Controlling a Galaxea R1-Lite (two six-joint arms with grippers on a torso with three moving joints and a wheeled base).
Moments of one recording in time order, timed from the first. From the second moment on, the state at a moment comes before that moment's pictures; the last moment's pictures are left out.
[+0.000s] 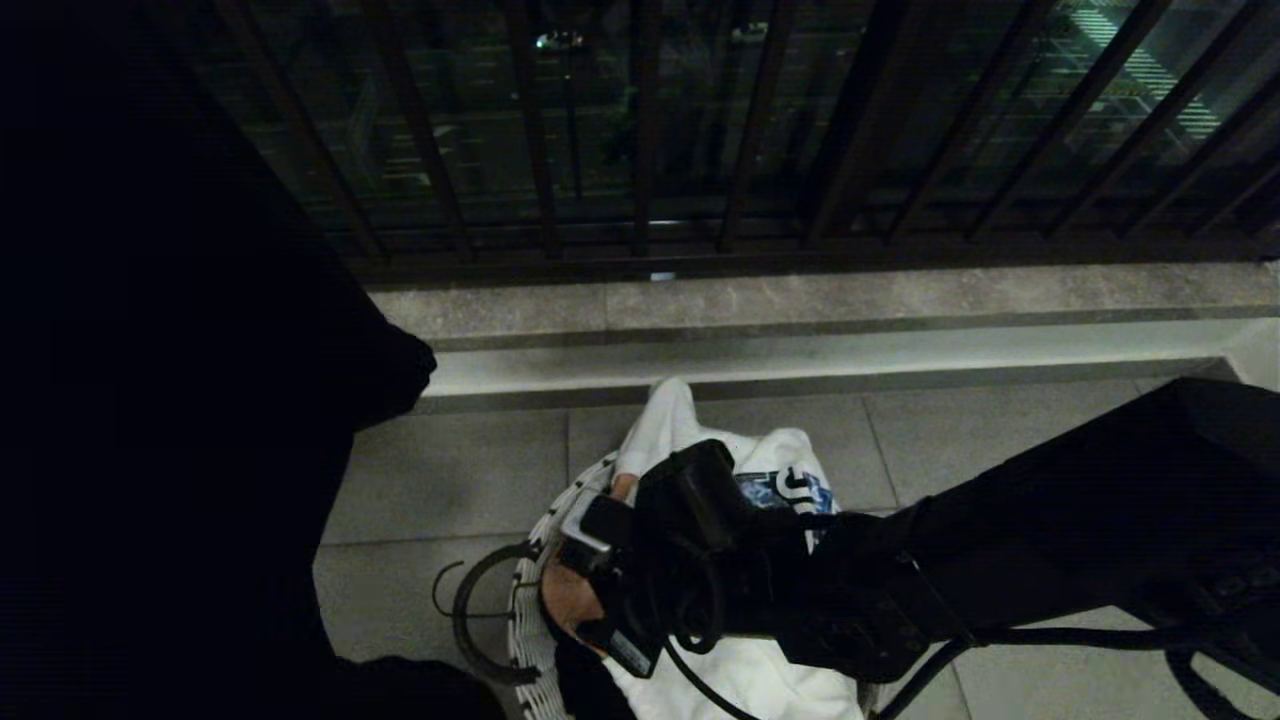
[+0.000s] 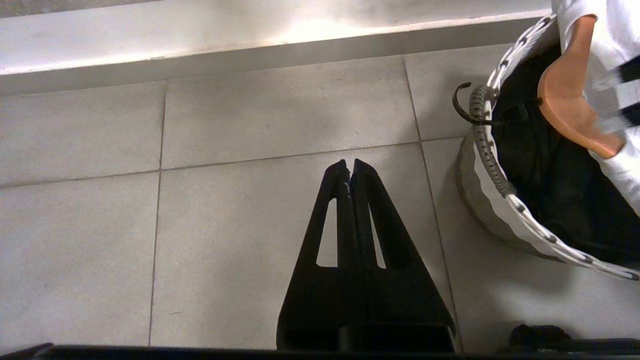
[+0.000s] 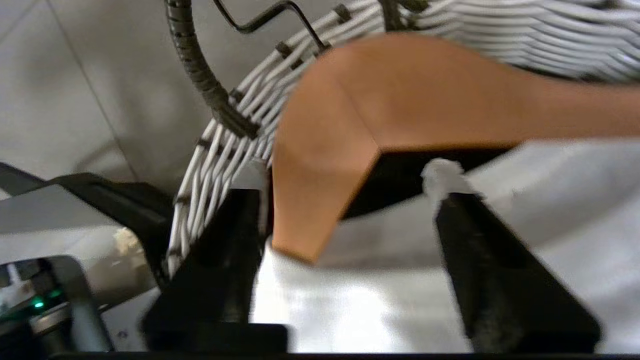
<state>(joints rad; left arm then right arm) 0.00 0.00 0.00 -0.01 -0.03 0.04 0.82 2.13 -1.15 -0.31 0.10 -0.33</state>
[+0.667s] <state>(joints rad) 0.00 0.00 0.00 -0.01 -0.03 0.04 0.83 2.24 -1.24 -0.33 0.09 -0.34</state>
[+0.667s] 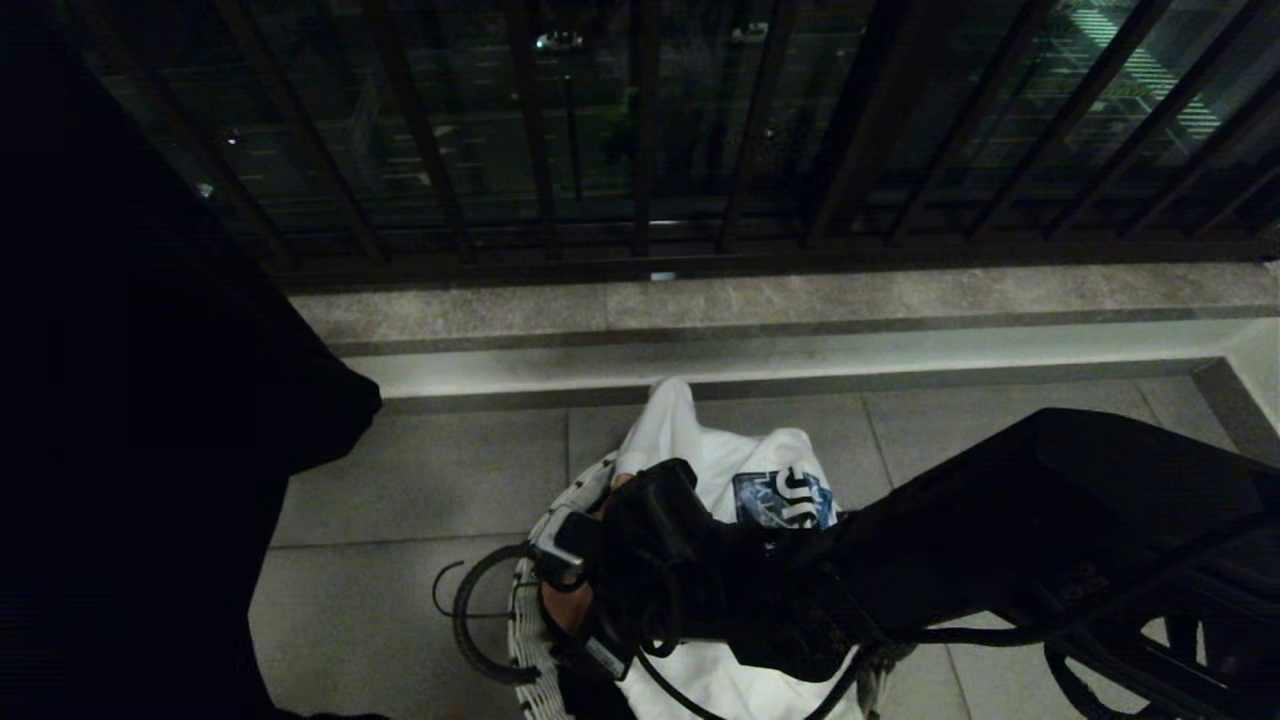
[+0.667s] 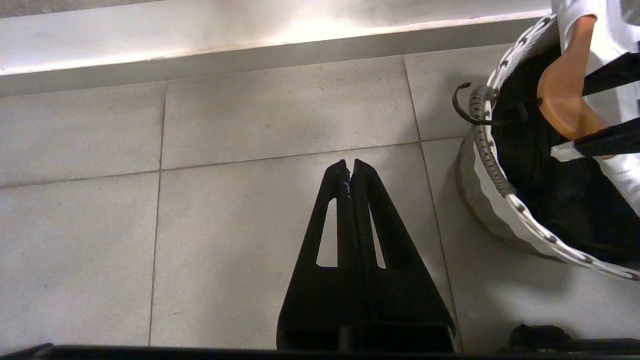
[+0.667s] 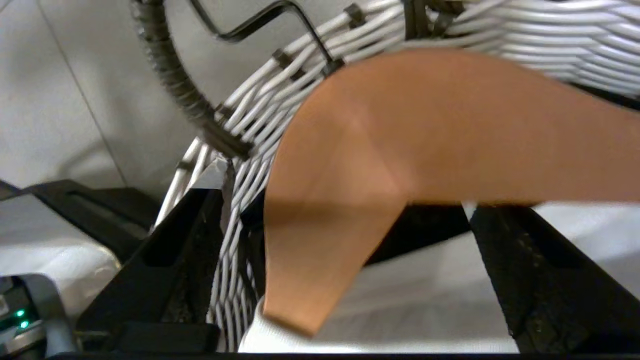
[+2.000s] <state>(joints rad) 0.00 0.00 0.00 -0.01 -0.03 0.04 0.83 2.30 -1.28 -0.33 0.07 -0.34</state>
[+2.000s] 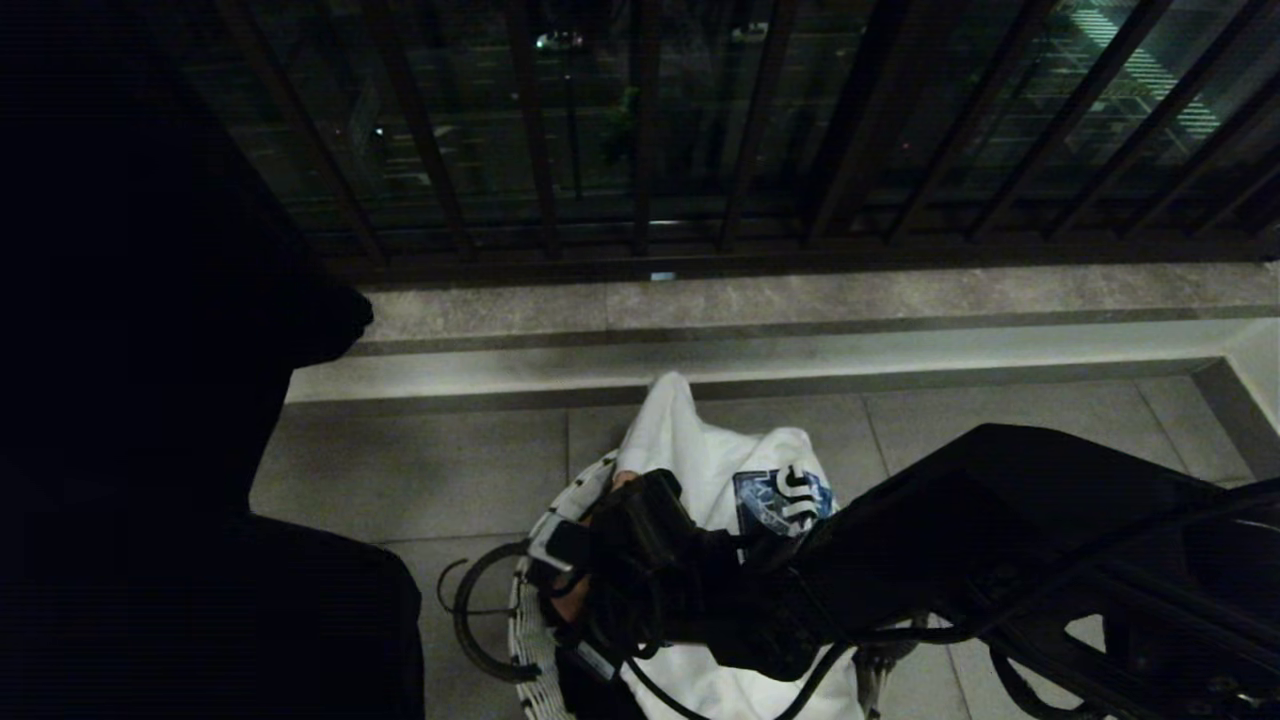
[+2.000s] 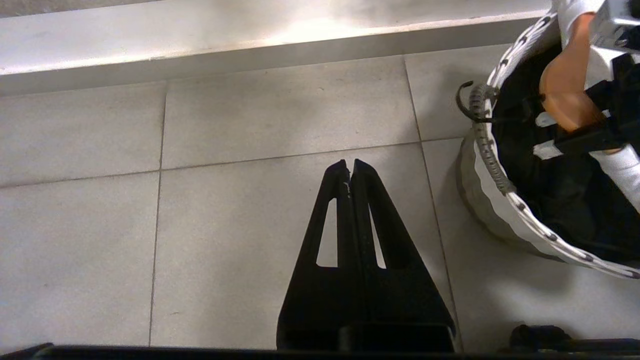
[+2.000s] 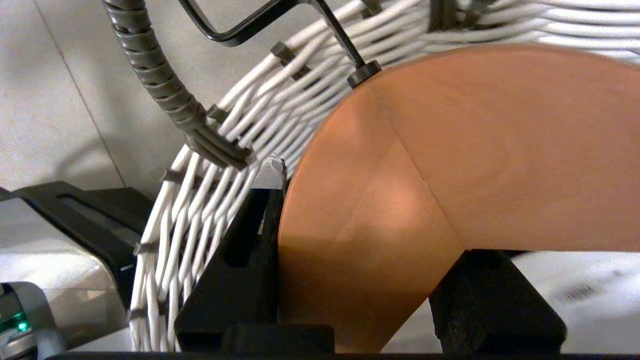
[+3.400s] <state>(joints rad) 0.00 0.00 0.00 -0.01 -0.03 0.04 0.88 1.67 -0.93 -0.35 0.02 -0.09</state>
